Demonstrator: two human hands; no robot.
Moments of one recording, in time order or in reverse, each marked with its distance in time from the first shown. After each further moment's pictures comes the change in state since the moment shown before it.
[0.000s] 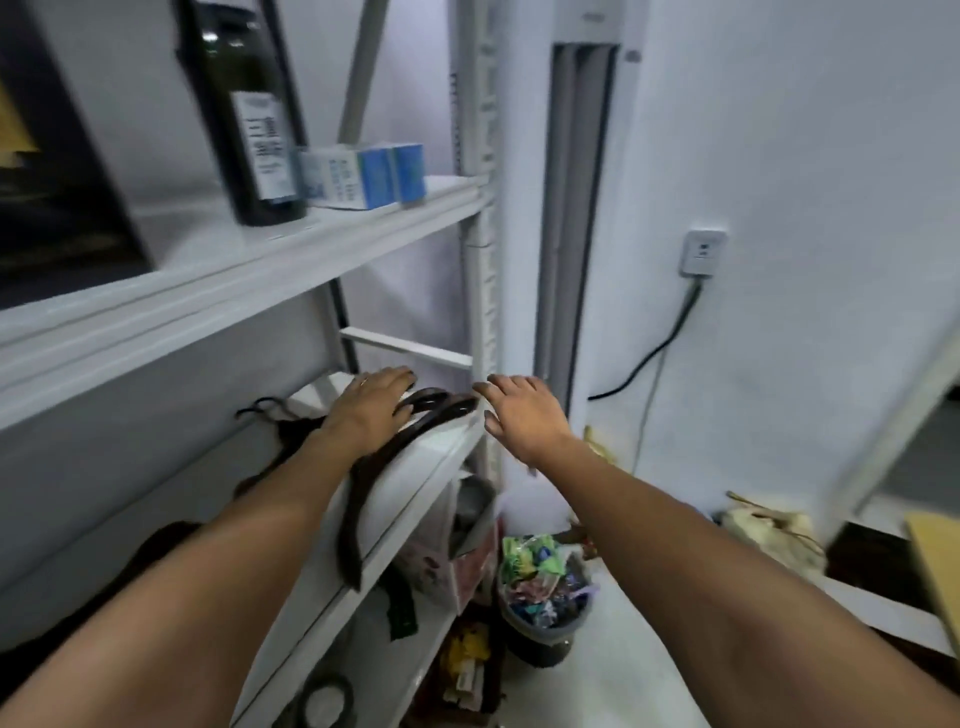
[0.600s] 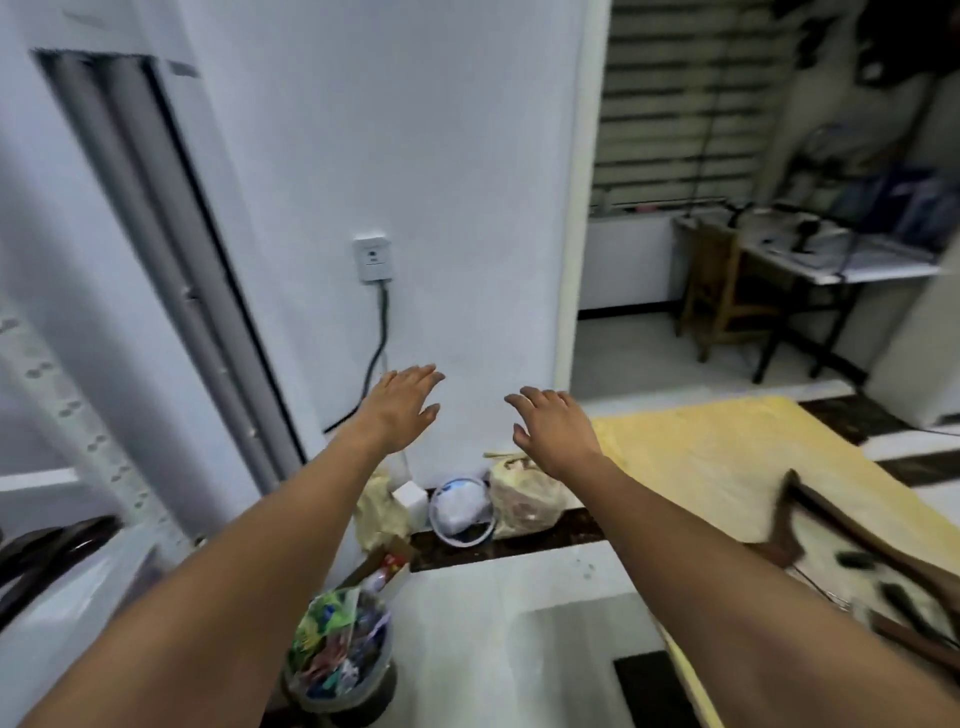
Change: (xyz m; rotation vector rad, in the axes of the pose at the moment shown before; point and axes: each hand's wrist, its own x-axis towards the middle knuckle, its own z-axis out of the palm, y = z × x) left_hand 0.125 0.424 0.041 -0.085 -0.075 0.659; right_hand -0.275 0.306 -0.040 -0.151 -0.057 0.700
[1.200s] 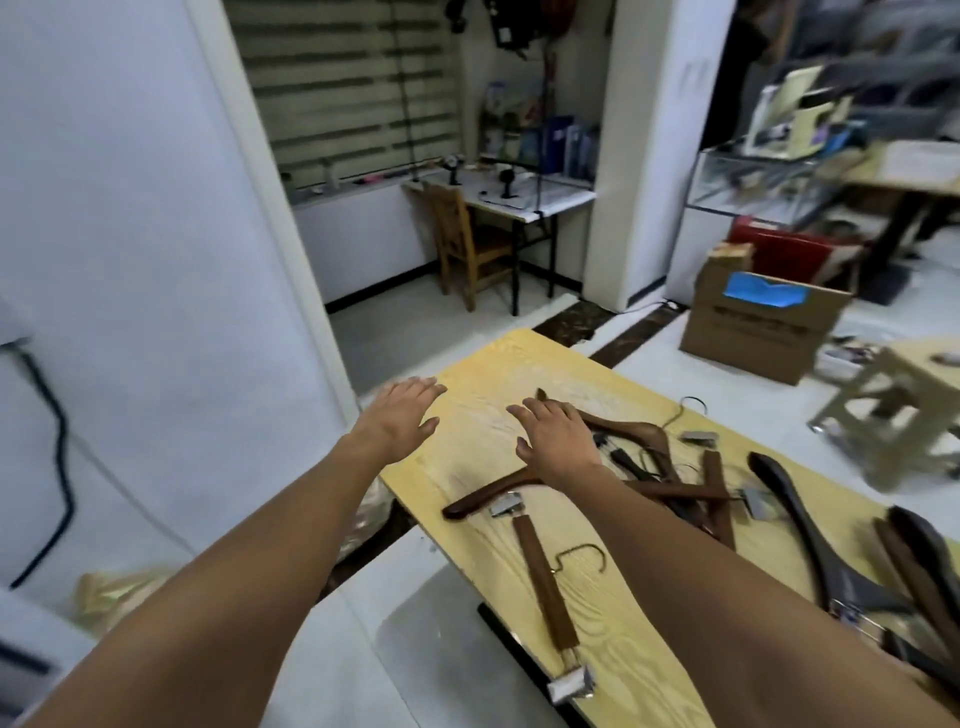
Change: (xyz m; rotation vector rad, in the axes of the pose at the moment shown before) left_hand 0.106 0.284 0.064 0.013 -0.130 0.626; right_hand -0.190 0.212 0.013 -0.029 -0.118 0.592
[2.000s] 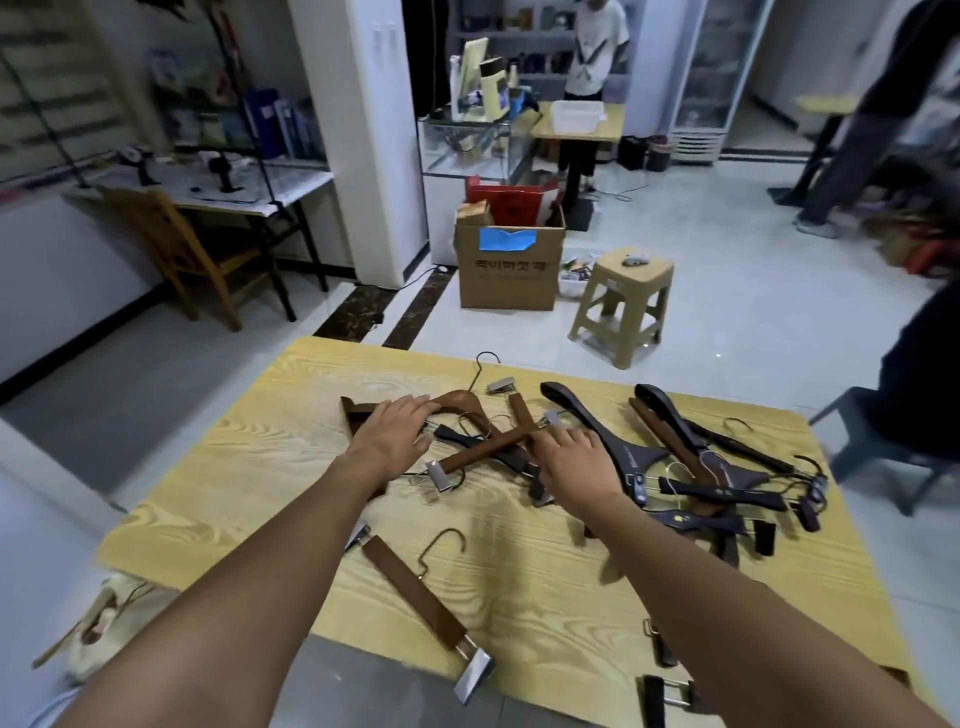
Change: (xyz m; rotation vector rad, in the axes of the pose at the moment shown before) left_hand 0.102 0.178 0.045 -0.102 -0.106 0.520; right_hand -0.164 0.128 0.034 -0.033 -0.094 0.681
